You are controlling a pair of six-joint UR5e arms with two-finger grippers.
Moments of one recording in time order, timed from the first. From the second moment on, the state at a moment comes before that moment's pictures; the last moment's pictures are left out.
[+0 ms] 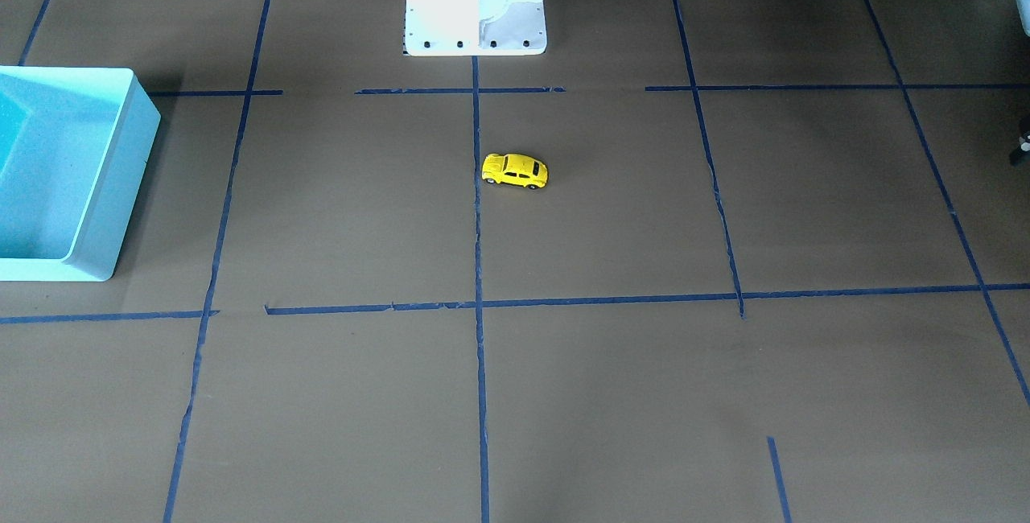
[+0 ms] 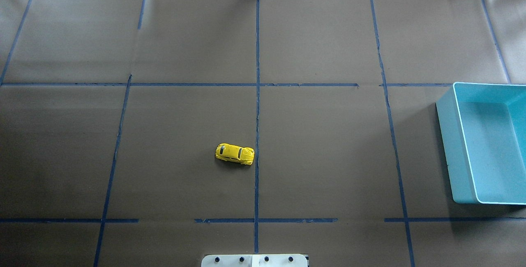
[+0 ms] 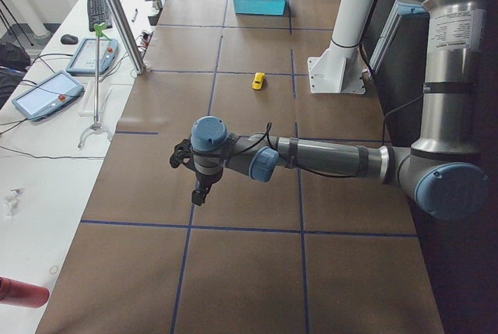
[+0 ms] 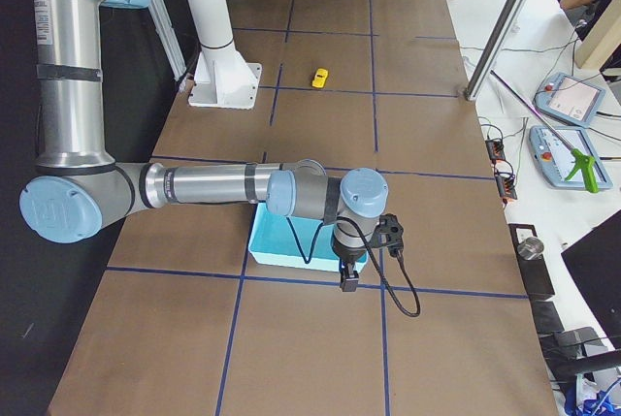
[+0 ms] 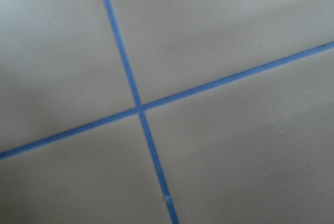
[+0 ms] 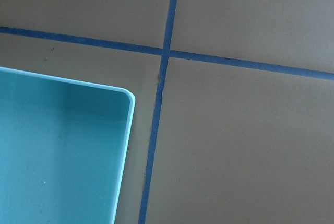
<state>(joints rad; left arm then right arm) -1.41 -1.58 -1.68 -1.83 -2.37 0.07 1.60 -1.59 1.68 -1.74 2.30 -0.21</state>
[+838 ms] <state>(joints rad) -0.98 -1.96 -1.68 -1.83 -2.35 0.08 1.60 -1.60 1.73 -1.75 2.31 -0.21</state>
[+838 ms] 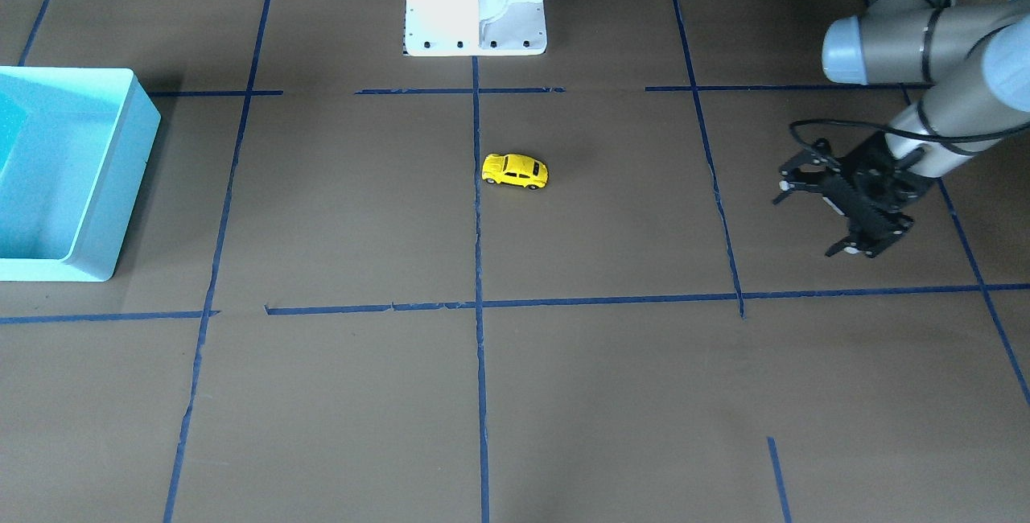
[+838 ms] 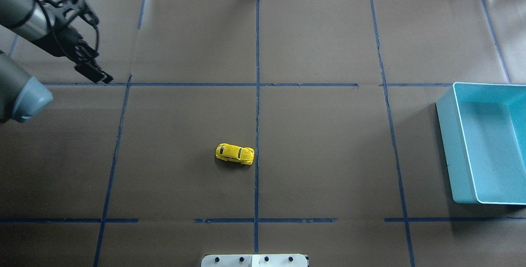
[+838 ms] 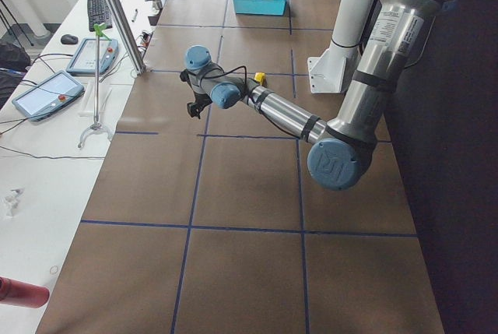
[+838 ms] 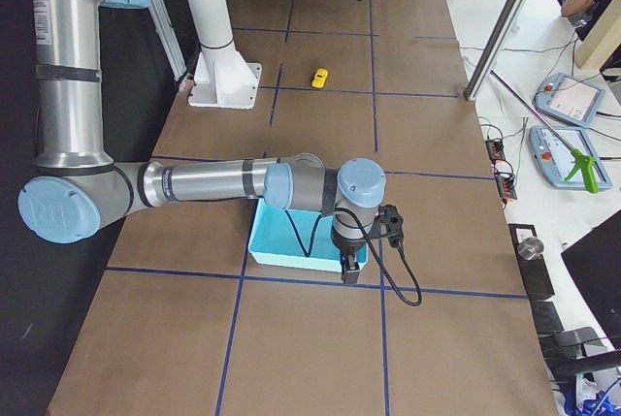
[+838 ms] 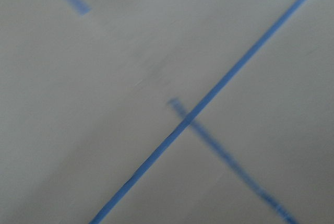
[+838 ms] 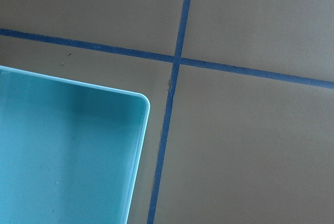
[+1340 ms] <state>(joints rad) -0.68 -2.22 -1.68 -1.80 -2.23 0.08 1.60 -1.63 1.73 -1.74 2.31 -0.21</state>
